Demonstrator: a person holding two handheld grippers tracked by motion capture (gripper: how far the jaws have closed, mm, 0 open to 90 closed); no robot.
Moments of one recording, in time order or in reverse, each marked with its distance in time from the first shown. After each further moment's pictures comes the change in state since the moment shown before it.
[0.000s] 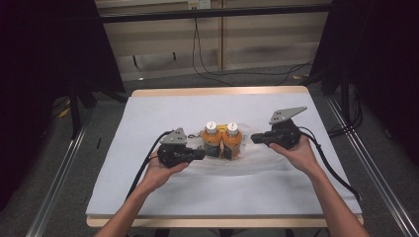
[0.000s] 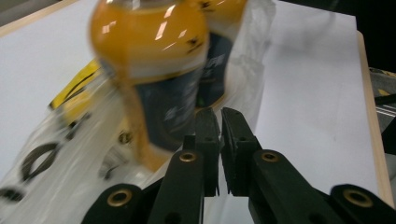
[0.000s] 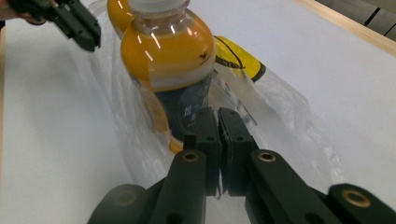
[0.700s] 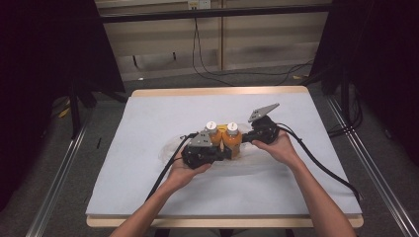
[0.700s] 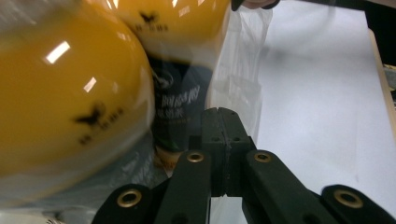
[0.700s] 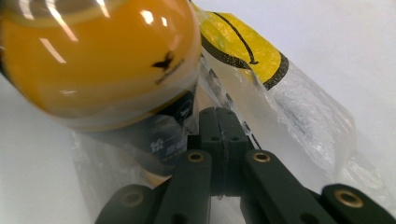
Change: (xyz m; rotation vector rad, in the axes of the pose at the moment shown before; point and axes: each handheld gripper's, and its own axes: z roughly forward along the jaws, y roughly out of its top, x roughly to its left) left arm -0.012 0.011 0.057 0.026 -0.005 0.036; right arm -0.017 0.007 0.063 0.102 0.057 -0.002
